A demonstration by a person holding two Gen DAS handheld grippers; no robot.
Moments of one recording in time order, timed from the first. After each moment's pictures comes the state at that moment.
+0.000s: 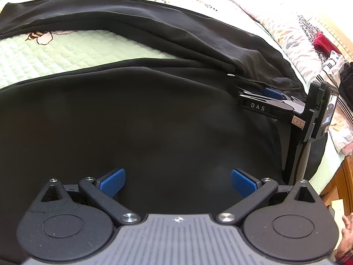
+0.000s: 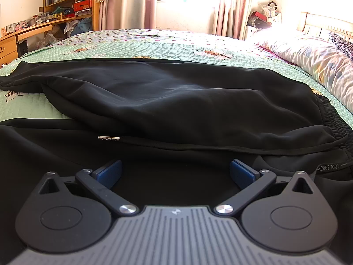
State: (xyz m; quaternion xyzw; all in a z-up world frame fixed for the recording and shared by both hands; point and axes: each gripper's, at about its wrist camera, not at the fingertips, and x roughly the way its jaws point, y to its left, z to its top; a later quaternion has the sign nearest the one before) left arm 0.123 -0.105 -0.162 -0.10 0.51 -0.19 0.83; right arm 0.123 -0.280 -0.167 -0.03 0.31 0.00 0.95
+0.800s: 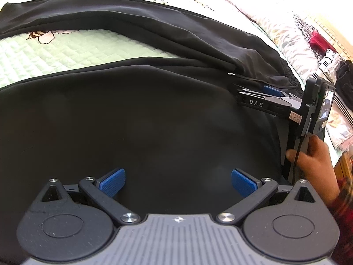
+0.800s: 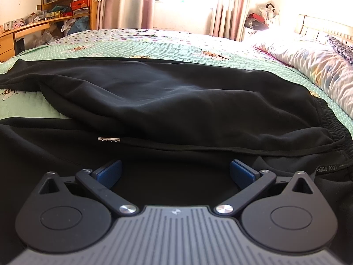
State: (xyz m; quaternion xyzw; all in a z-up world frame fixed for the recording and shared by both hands) left arm 0.120 -0.091 -0.164 -0.10 0.51 -0.21 0.83; right arm 0.124 -0.277 -0.167 -0.03 0.31 -0.01 0.95
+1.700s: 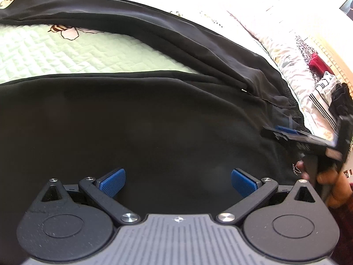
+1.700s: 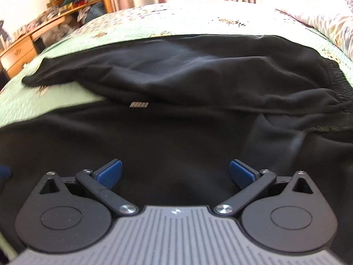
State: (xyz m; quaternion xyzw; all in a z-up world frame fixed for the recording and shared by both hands) left arm 0.122 -0.039 -0.165 -0.15 0.49 -0.21 0.83; right arm 0.085 -0.307 -0.133 0.04 0.41 0.07 0.91
